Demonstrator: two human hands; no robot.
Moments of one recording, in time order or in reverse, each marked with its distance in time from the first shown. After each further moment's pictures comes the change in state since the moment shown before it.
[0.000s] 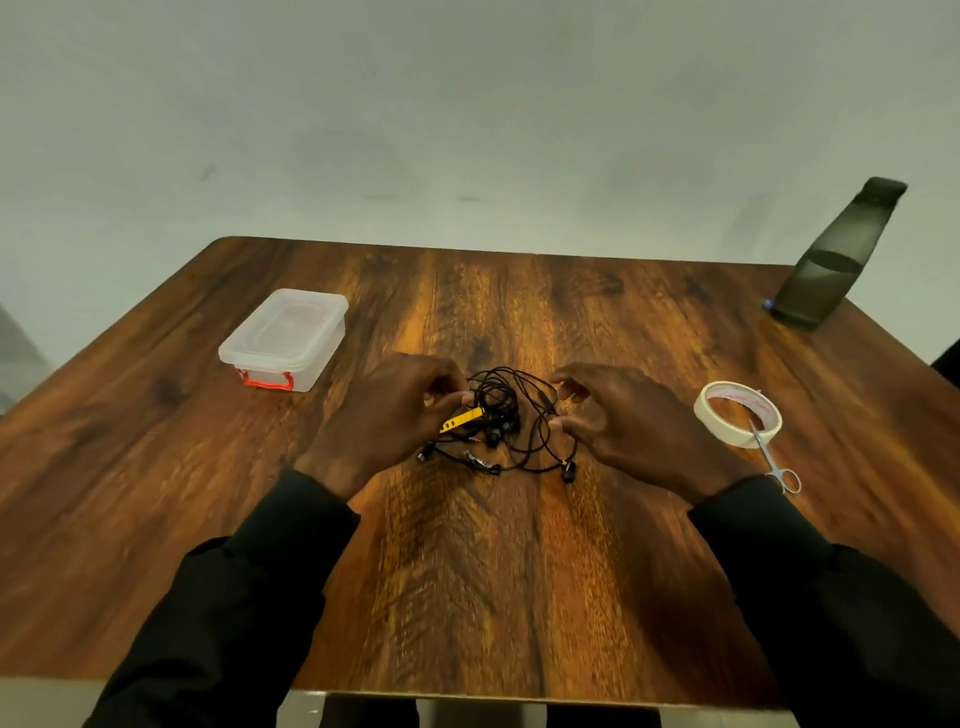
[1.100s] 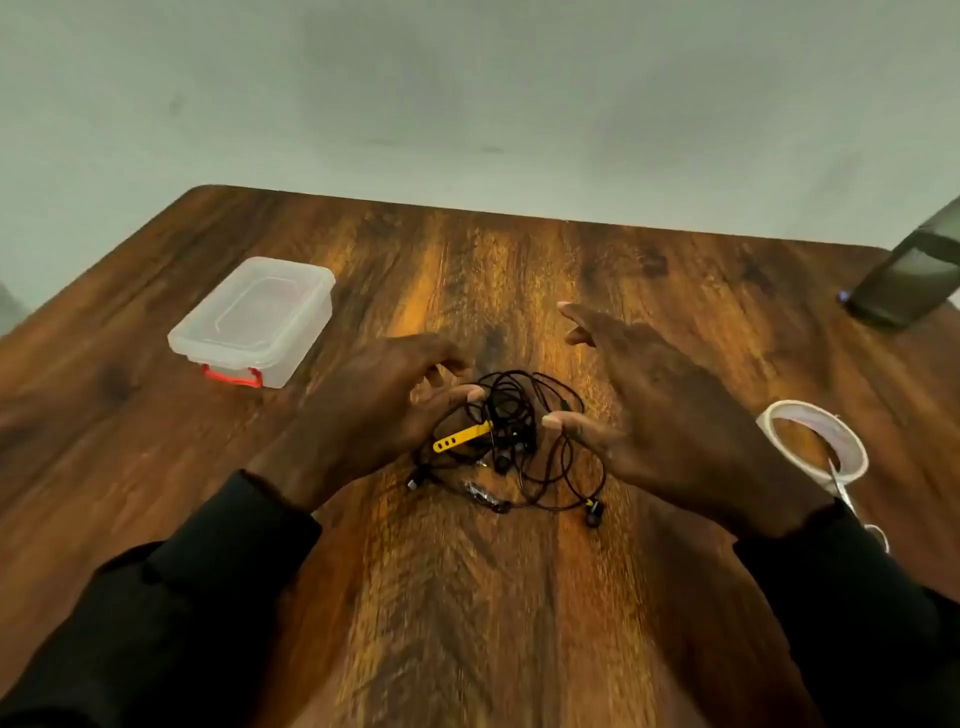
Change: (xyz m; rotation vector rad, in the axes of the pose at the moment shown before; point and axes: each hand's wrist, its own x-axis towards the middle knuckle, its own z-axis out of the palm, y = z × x) left_hand 0.026 -0.018 -0.003 0.090 -0.006 0.039; right_hand 0.042 -0.004 -0.008 -0.098 -0.039 0.005
